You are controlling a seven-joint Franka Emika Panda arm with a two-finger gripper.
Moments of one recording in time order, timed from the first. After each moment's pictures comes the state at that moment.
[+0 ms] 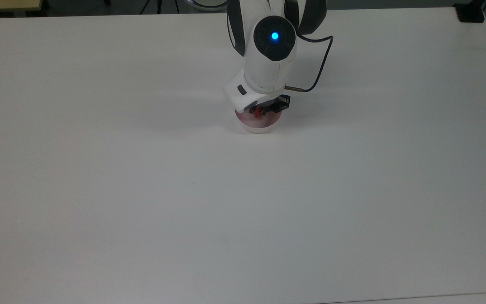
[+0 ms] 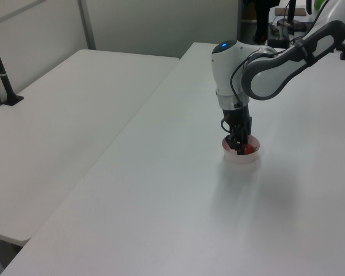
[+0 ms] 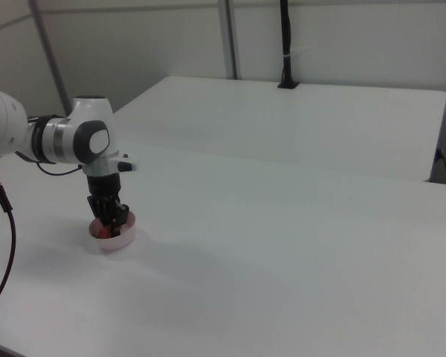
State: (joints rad) arm 0.14 0.37 0.14 -1.84 -0.04 2.02 0.44
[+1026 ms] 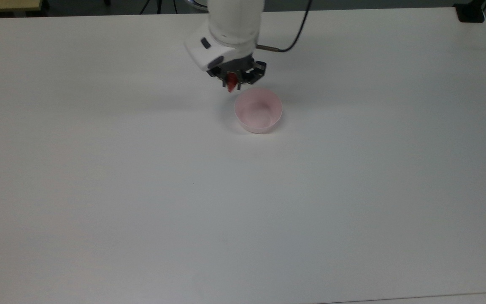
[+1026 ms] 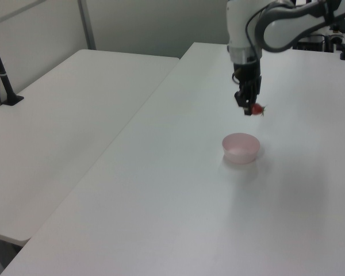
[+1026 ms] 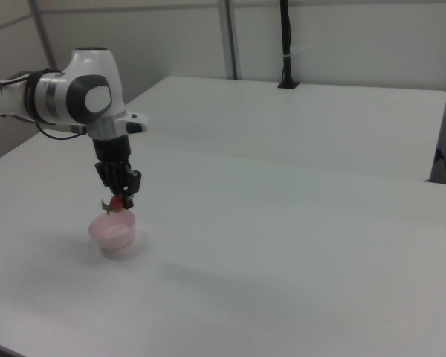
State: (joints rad) arm 0.02 0.16 0.14 -1.84 -0.04 1.87 0.33
